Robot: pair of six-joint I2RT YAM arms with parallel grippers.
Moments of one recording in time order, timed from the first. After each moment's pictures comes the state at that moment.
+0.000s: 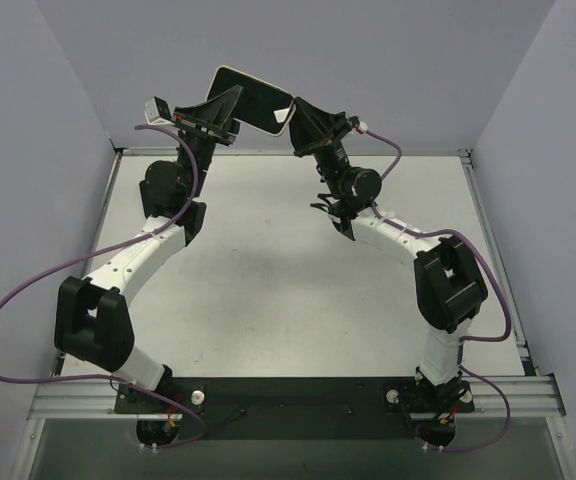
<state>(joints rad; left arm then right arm) -0.39 1.54 1.23 1.05 0.07 -1.69 0.58 1.87 1.35 1.38 -0.08 2.07</state>
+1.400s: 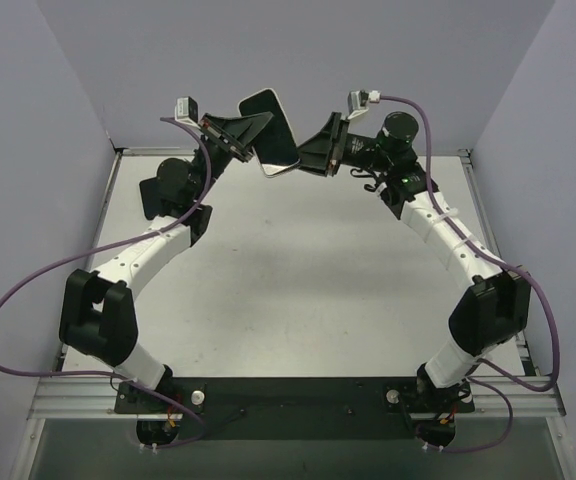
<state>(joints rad) -0.41 1.56 1.22 0.98 0.33 -1.62 0.39 1.63 1.50 0.30 -0.92 1.19</state>
